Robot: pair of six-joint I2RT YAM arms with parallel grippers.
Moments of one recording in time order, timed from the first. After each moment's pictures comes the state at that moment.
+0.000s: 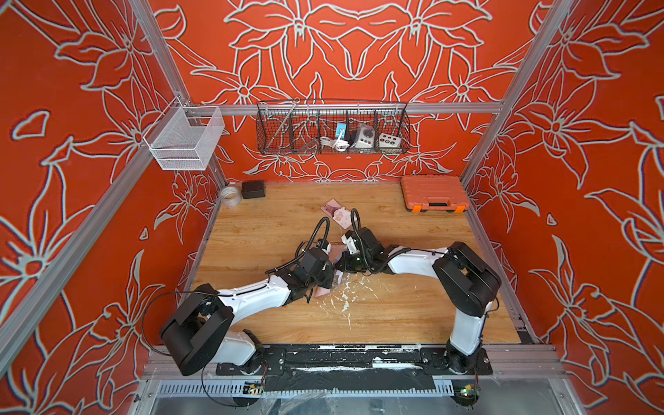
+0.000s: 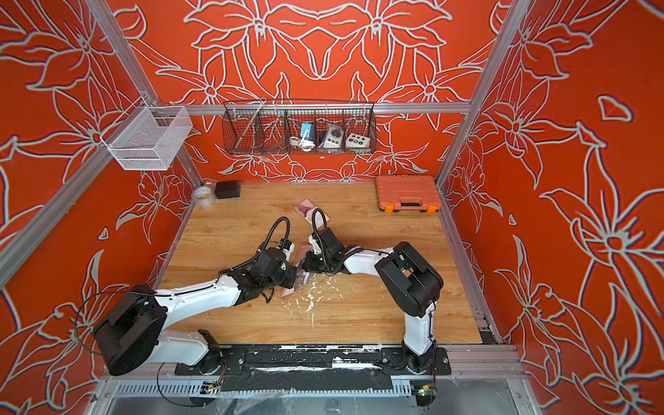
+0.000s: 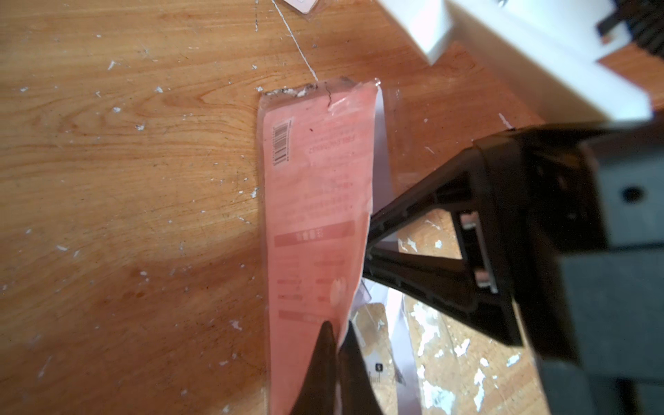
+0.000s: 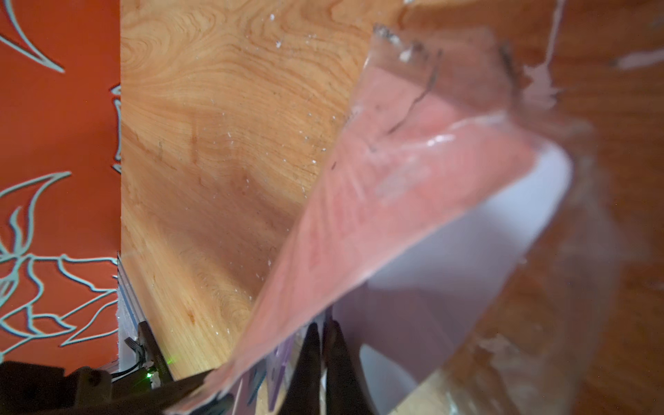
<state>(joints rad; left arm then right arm) -0.68 1.37 0.61 -0.03 -0.08 -0.42 0.76 1.86 1.02 0.00 -0.41 0.71</state>
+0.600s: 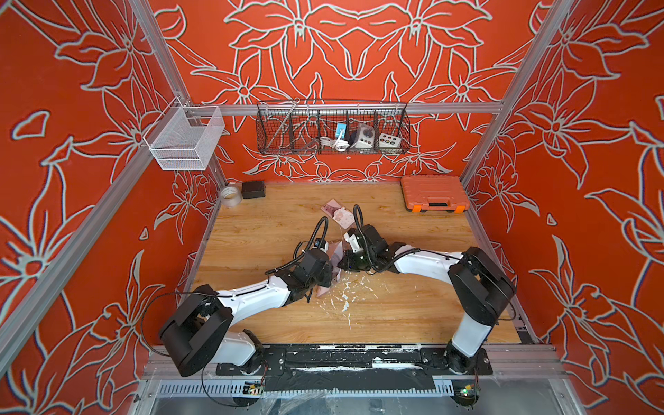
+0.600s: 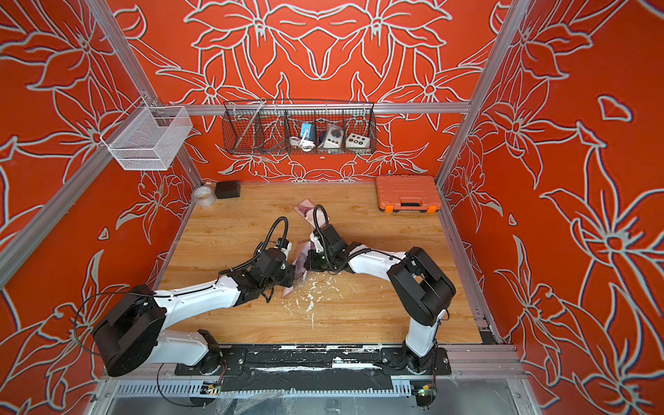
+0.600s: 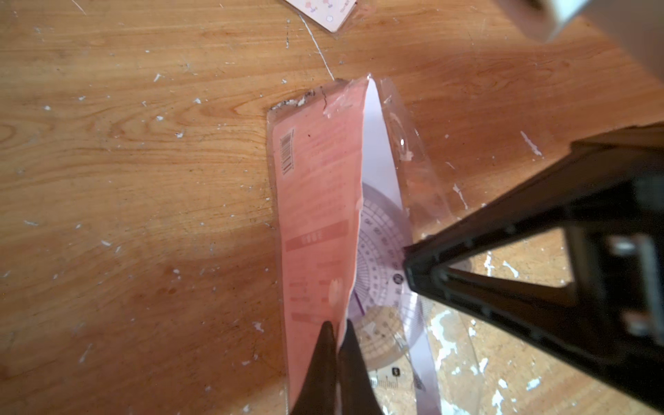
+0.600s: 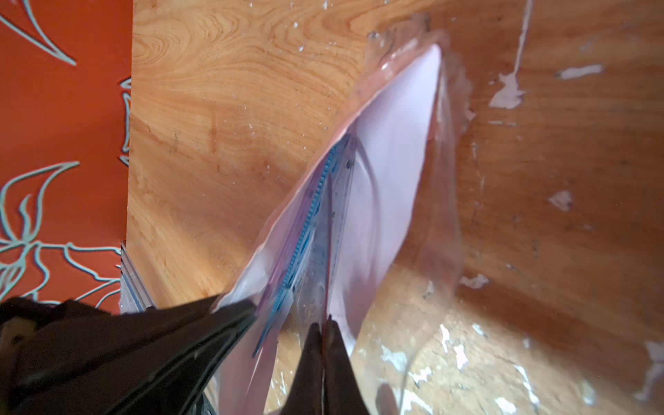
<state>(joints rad) -0.69 1.36 0.60 -0.03 -0.16 -0.44 0.76 1.74 1.02 -0.14 -0.39 0.67</state>
